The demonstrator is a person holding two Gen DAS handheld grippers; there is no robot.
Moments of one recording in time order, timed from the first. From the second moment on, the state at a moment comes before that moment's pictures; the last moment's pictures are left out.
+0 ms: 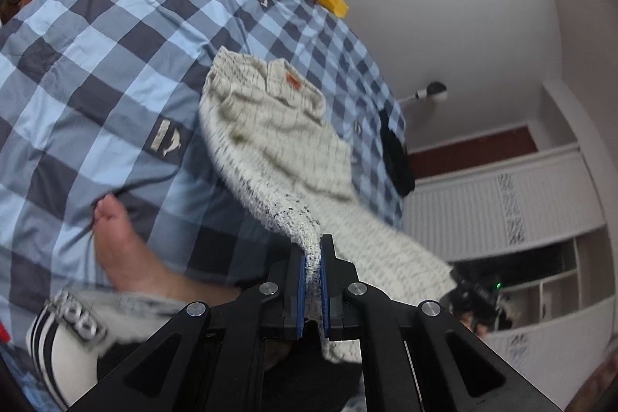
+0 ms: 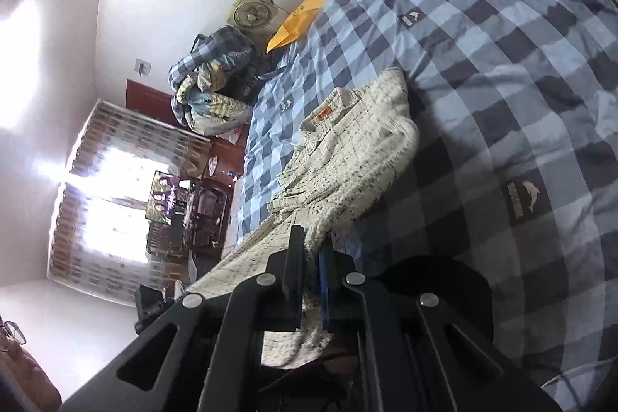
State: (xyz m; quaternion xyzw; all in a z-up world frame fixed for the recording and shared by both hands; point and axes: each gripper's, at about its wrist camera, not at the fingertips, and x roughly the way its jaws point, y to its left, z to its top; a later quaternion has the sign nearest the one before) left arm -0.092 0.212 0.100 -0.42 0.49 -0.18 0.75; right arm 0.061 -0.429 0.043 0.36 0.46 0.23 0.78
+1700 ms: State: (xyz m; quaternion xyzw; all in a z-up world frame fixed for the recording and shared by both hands) left arm 0.336 0.231 -0.045 -0.32 0.60 0.08 0.73; right arm 0.375 -0.386 -0.028 0.20 0.57 0.10 0.79
